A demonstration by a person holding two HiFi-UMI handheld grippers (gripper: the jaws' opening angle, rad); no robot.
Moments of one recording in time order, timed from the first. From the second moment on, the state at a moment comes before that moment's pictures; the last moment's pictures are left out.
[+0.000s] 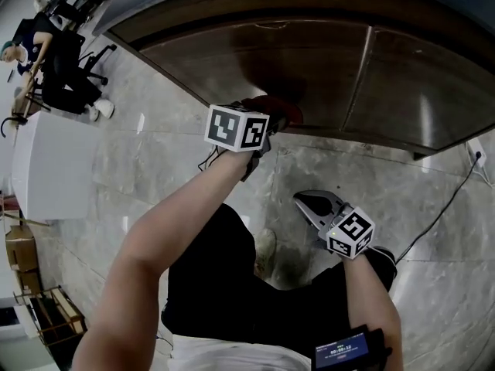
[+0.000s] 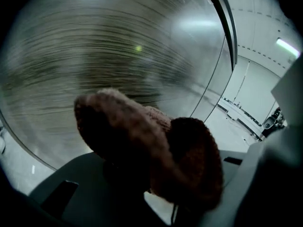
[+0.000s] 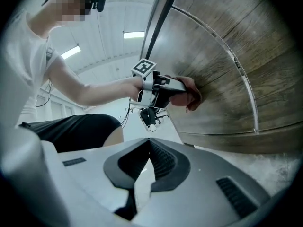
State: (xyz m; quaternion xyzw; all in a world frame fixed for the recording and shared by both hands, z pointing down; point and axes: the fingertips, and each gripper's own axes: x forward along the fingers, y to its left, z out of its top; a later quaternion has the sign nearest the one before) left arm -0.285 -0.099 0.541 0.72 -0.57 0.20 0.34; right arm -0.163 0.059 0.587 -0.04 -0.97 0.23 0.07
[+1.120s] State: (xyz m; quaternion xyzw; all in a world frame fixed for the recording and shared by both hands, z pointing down) left arm -0.131 -0.166 0.536 0.81 -0.49 0.09 0.32; right arm -0.128 0.005 0.640 -0.07 -0.98 0.15 0.06
